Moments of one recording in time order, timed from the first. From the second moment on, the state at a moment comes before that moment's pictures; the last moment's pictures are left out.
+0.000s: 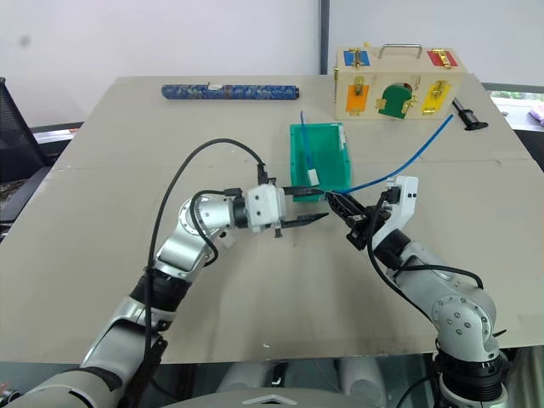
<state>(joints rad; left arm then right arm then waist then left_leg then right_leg) -0.50 0.43 -0.24 -0.02 -0.23 0.00 -0.99 -0.13 -0.29 -0.09 -0.59 1.14 0.78 0.06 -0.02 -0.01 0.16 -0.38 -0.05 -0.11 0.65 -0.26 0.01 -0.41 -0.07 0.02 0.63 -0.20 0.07</state>
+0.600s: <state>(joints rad) 0.03 0.70 0.26 -0.34 -0.53 0.52 -0.85 -0.12 -0.31 -0.07 -0.52 1.09 0.76 0.17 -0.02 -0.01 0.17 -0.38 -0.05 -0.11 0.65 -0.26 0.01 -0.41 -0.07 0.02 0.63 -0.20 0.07</state>
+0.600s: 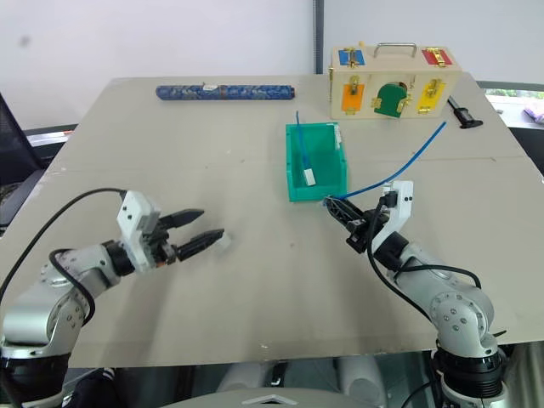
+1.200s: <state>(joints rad) 0.05 0.60 0.09 -0.19 -0.29 0.28 -0.78 -0.10 -0.31 -0.08 -0.52 1.06 0.76 0.19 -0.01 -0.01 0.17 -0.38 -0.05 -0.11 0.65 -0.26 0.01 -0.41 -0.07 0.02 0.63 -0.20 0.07</state>
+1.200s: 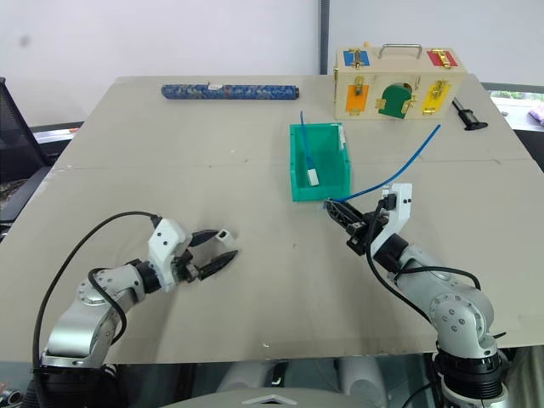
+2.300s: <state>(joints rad) -0.66 0.45 -0.38 0.41 -0.09 0.01 -1.23 -0.43 -0.68 0.20 -0.41 0.61 0.68 0.71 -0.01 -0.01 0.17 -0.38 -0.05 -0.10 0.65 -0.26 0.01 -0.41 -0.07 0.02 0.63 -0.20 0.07</state>
